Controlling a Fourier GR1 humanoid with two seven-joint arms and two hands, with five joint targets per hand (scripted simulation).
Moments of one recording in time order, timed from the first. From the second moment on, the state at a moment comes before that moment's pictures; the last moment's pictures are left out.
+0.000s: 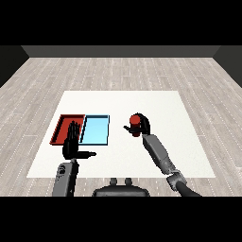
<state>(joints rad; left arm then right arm) 0.04 0.03 0.03 -1.68 0.11 -0.09 -0.43 -0.60 -0.07 0.20 -0.87 -0.30 -0.28 -0.37</state>
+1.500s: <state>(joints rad) -0.17 0.00 -0.32 -1.55 0.02 0.15 -0.20 -0.38 -0.01 0.29 -1.51 -0.12 -0.37 -0.26</state>
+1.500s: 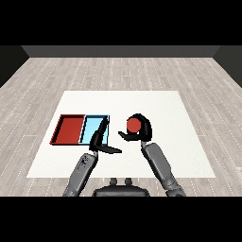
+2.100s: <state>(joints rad) -0.23 0.00 -0.40 -1.39 0.10 0.22 -0.25 -0.38 0.00 0.33 -1.53 -0.11 -0.36 -0.28</state>
